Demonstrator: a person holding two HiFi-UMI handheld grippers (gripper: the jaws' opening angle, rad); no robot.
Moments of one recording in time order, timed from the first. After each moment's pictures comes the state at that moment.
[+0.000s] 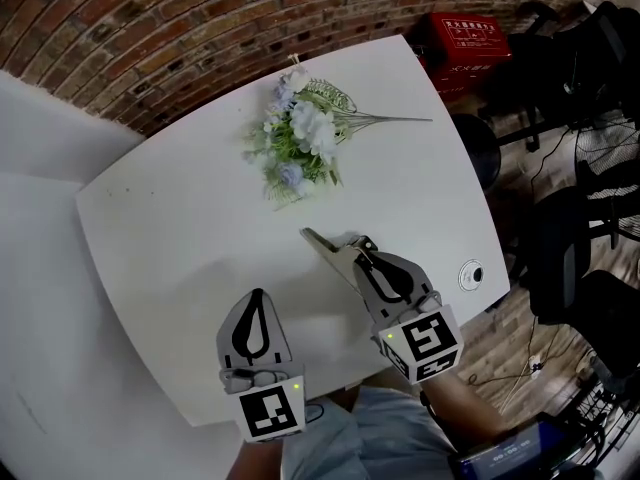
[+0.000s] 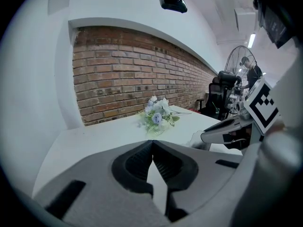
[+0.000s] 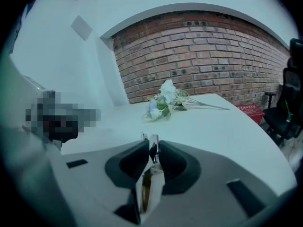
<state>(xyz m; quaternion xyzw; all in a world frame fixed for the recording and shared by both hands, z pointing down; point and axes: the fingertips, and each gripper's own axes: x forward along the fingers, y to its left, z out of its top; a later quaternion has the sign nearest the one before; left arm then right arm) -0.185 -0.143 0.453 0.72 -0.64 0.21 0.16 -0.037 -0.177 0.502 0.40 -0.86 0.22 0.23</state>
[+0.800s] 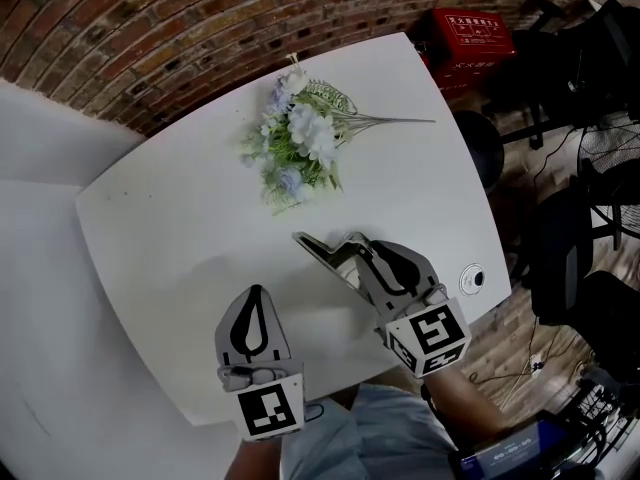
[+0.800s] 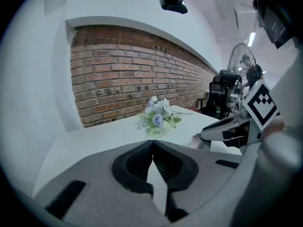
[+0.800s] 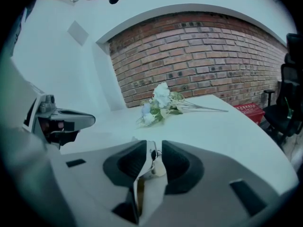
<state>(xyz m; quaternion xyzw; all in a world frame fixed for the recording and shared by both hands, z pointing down) -0.184 -0.160 0.458 0.72 -0.64 0.22 0.16 -0.029 -0.202 0.506 0.41 -0.86 0.22 0.21</state>
